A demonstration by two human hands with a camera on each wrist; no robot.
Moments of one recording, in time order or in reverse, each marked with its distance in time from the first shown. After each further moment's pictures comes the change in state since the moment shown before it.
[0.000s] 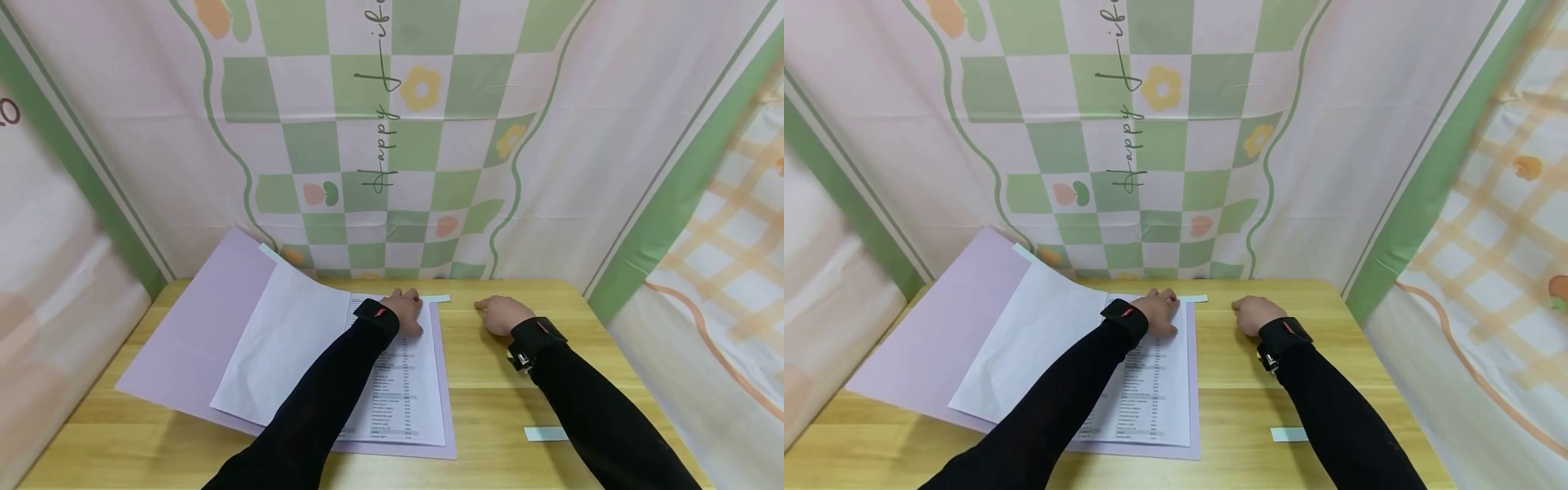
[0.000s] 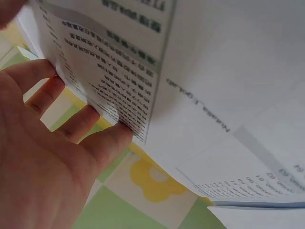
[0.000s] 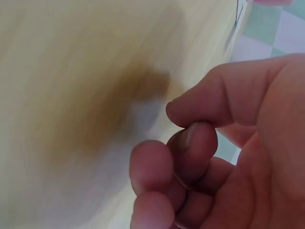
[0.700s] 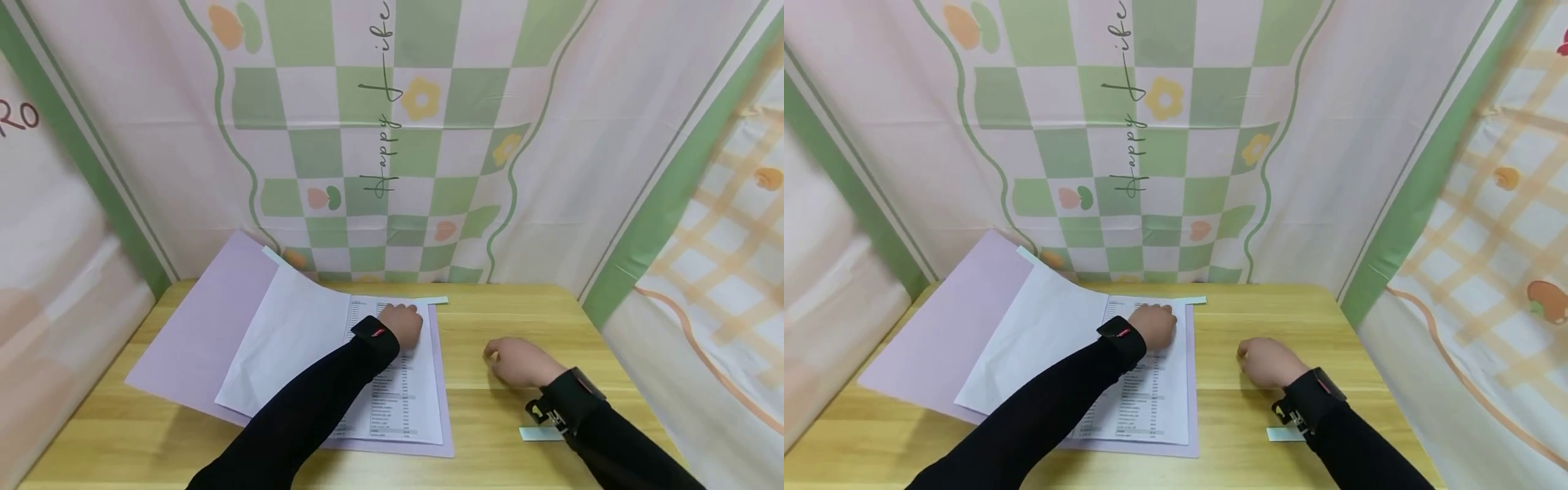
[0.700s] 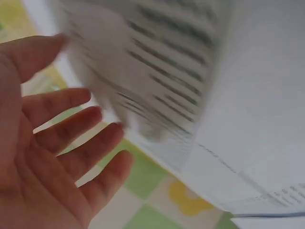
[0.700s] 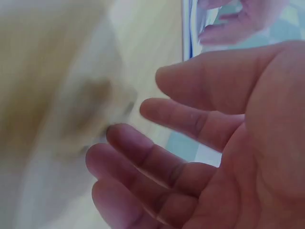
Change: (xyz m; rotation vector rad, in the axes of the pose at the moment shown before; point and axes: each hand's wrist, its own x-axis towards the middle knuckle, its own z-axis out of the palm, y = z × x) left_hand -0.020 0.019 0.020 0.191 0.147 -0.004; right_hand -0.101 -0.020 0.016 0.065 0.046 -0.176
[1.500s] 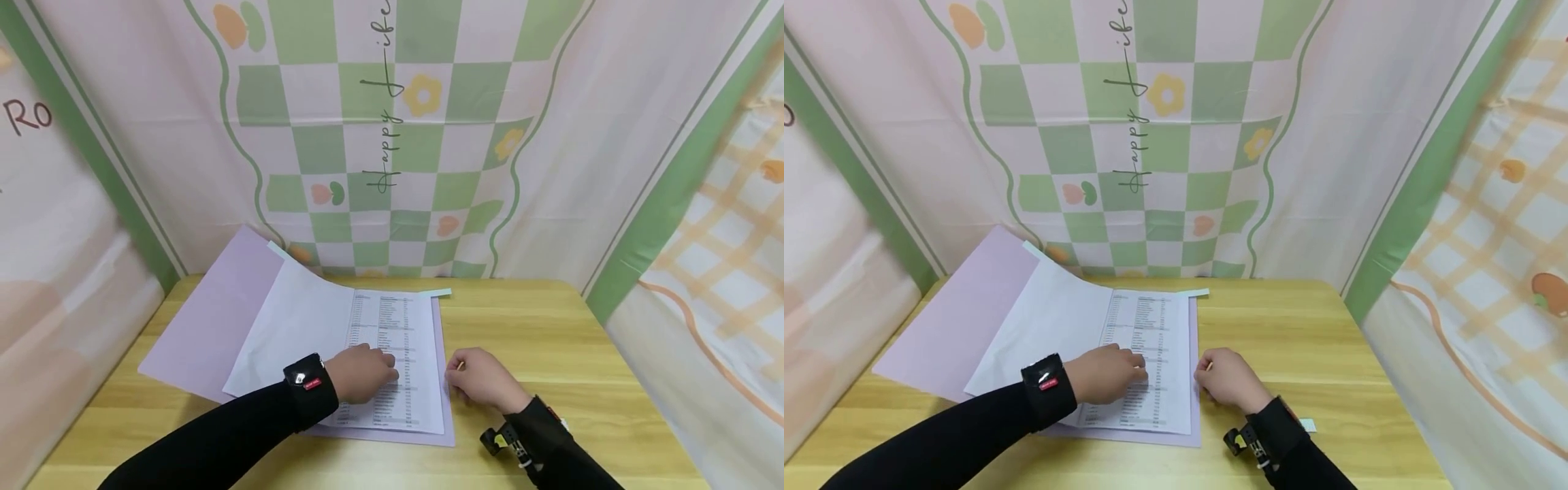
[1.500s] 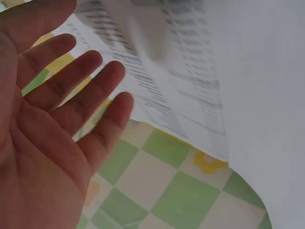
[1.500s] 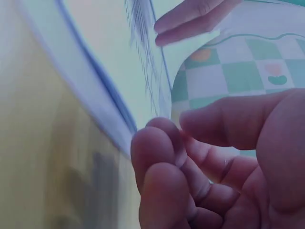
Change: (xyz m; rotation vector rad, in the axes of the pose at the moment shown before) left_hand -0.141 -0.012 -0.016 0.037 -0.014 0.332; right_hand -0.006 -0.079 0.040 0.562 0.052 0.126
